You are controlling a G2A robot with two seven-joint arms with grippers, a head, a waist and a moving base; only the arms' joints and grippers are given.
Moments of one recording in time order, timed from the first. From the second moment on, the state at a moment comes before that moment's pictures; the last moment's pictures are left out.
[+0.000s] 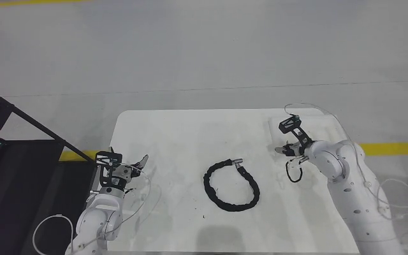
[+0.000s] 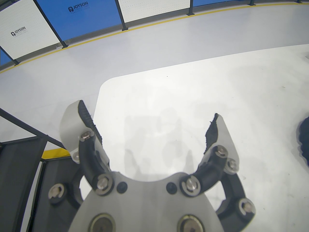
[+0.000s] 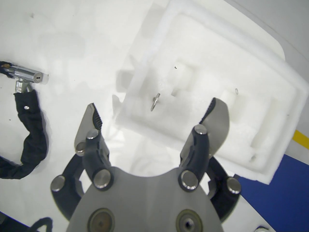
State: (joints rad) left arm 1.73 -1.15 -1.60 -1.80 1.33 0.00 0.00; right arm -1.09 -1.14 1.36 -1.51 -1.16 -0.30 1.01
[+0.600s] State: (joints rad) left arm 1.73 -1.15 -1.60 -1.80 1.33 0.00 0.00; right arm -1.06 -1.14 1.33 -1.45 -1.18 -0.26 0.98
